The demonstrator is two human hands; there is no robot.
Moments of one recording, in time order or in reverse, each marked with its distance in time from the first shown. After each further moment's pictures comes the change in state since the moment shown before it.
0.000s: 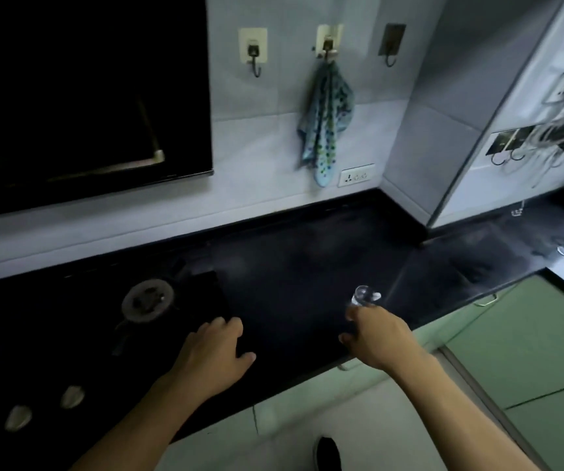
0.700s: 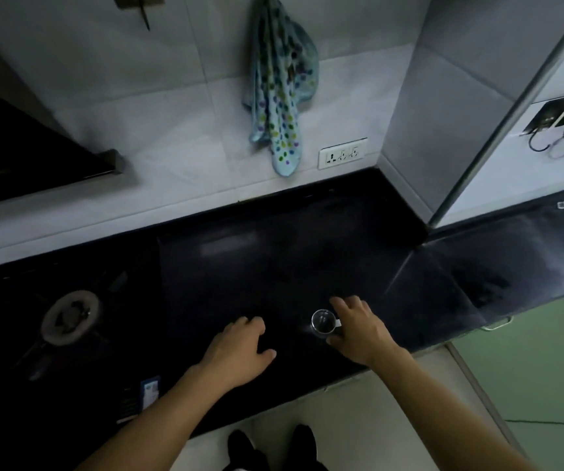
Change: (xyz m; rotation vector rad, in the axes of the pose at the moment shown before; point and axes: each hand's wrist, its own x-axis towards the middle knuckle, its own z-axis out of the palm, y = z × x) left_hand 0.197 0.156 0.084 -0.087 -0.239 -0.118; right_hand 0.185 0.195 0.055 0.143 -0.177 -0.155
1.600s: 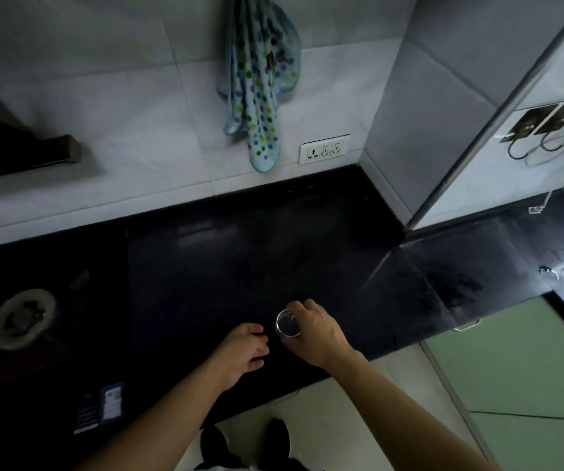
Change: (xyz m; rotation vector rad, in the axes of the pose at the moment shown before) left_hand 0.061 0.026 0.056 -1.262 -0.193 -0.478; right_hand 0.023 -0.018 0.015 0.104 0.038 -0.084
